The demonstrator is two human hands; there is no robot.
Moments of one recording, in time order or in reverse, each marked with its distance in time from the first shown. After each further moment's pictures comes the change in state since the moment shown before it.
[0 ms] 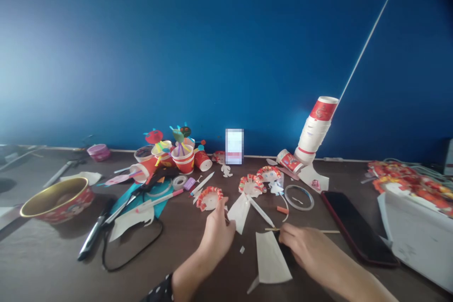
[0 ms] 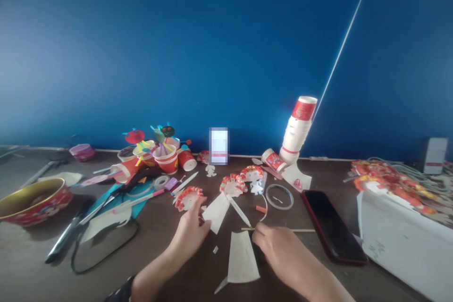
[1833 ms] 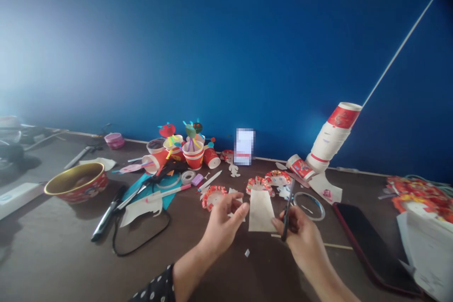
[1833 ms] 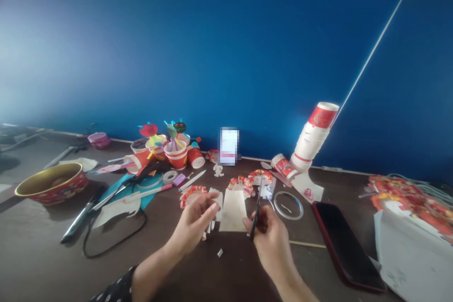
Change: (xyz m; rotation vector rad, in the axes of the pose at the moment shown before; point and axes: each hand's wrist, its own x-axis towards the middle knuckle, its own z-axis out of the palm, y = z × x) left_hand -0.004 0.018 -0.013 -0.553 -0.029 0.103; right_hand 0.045 -0.015 0.029 0.976 0.571 0.486
